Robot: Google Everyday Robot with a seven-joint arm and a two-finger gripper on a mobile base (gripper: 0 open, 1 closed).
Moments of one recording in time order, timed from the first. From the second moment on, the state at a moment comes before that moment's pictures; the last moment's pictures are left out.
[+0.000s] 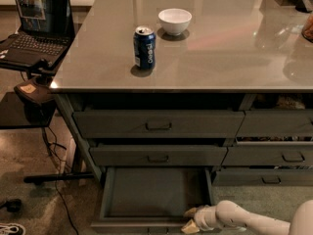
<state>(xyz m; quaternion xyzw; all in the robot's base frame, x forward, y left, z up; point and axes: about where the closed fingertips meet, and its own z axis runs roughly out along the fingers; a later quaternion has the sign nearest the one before) 0.446 -0.152 0.170 -0.51 0.79 0.20 0.27</state>
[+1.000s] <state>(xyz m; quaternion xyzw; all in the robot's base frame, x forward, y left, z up) 0.446 -0.152 0.170 -0.51 0.79 0.20 0.27</state>
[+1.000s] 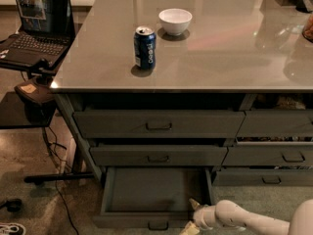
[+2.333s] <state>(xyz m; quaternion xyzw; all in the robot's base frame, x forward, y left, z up) 0.383 -0.221 0.244 -0.44 0.85 0.08 0.27</state>
